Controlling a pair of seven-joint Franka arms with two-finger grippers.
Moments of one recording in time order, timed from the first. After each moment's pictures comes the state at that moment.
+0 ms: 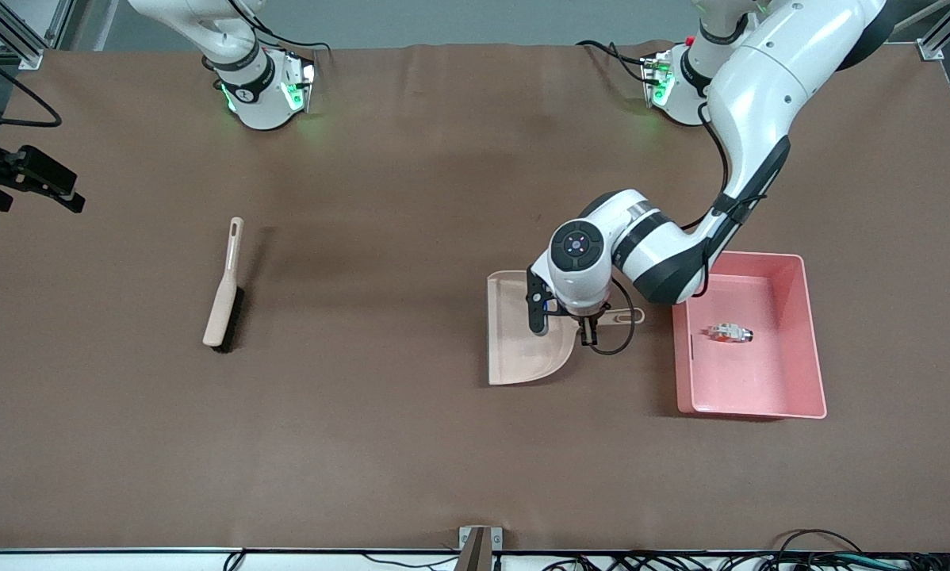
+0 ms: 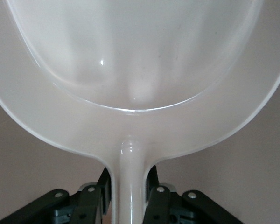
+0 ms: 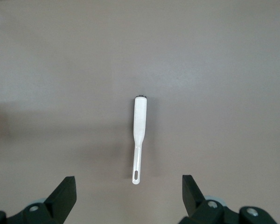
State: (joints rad) left arm -0.06 0.75 -0.65 -1.57 0.68 1.98 0.65; right arm 0.02 -0.04 -0.05 -1.55 0.01 1.56 0.02
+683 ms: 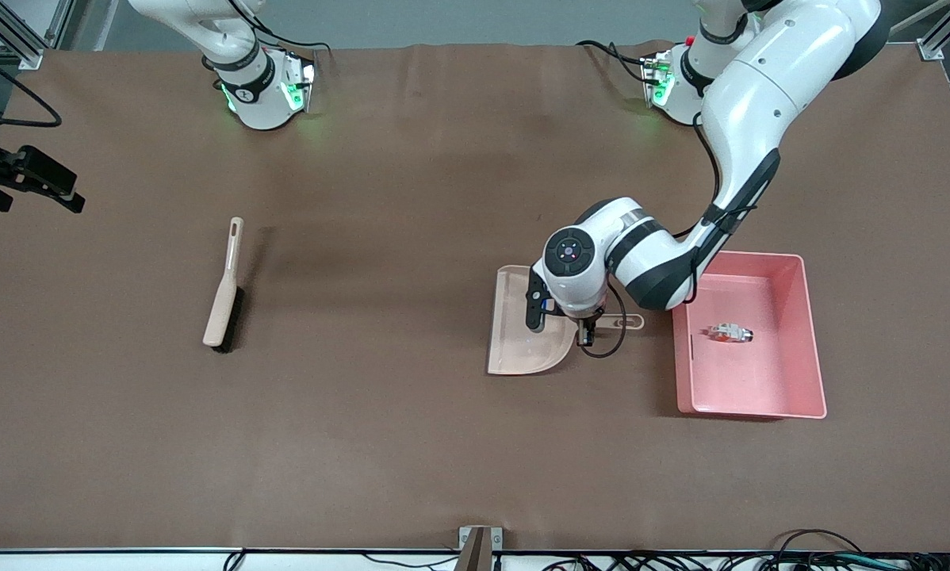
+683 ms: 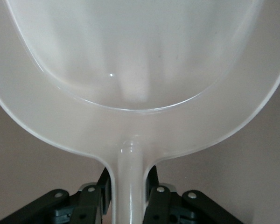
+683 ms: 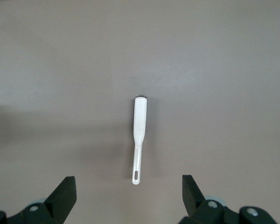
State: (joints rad) left arm -0.07 0.79 -0.65 -1.58 0.73 1.98 0.70; right arm 0.02 -0.04 -0.05 -1.55 0.01 1.56 0.02
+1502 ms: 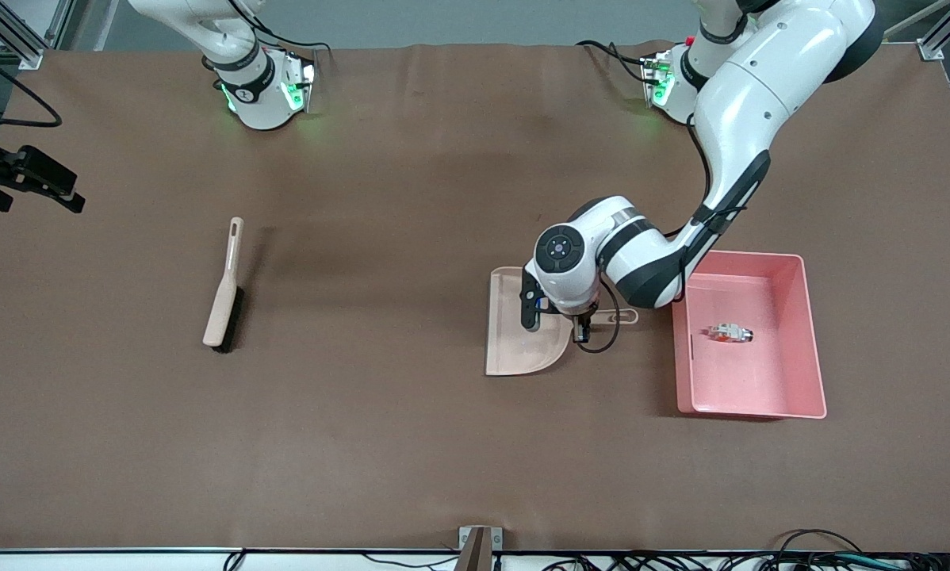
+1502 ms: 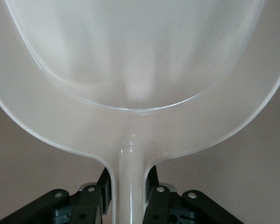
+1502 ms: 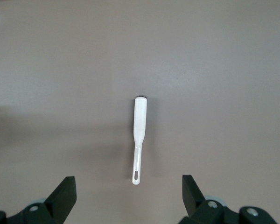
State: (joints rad) left arm -0.08 0.79 -0.64 -1.58 0.74 1.98 0.63; right arm 0.02 -0.04 -0.05 -1.55 0.01 1.56 0.02
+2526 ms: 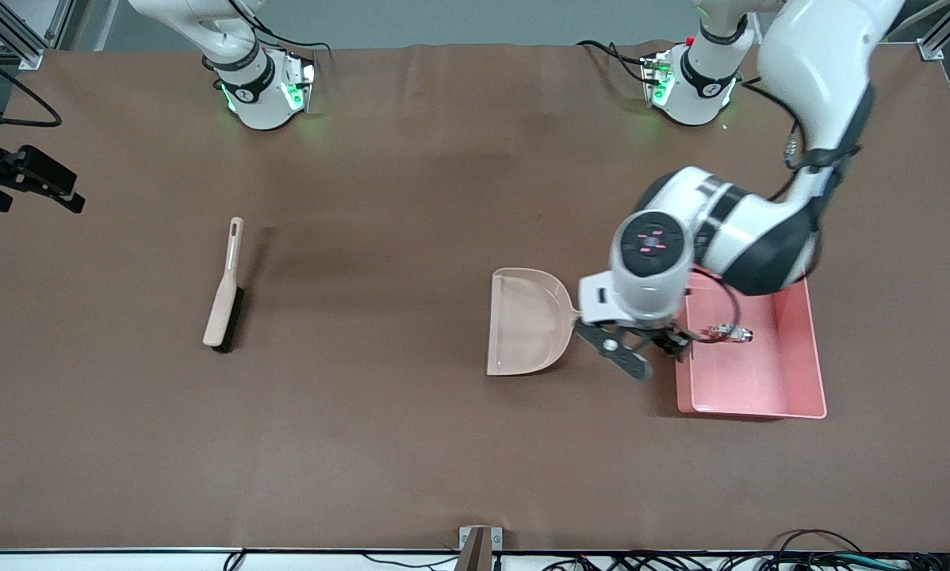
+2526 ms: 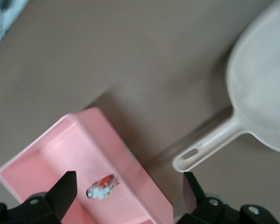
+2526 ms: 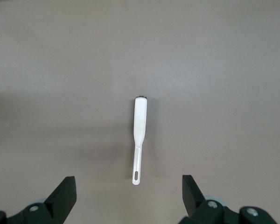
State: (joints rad) left arm 0.05 0.62 -0.65 -1.33 0.56 1.74 -0.02; right arm 0.02 -0.04 -0.05 -1.55 0.01 1.56 0.02
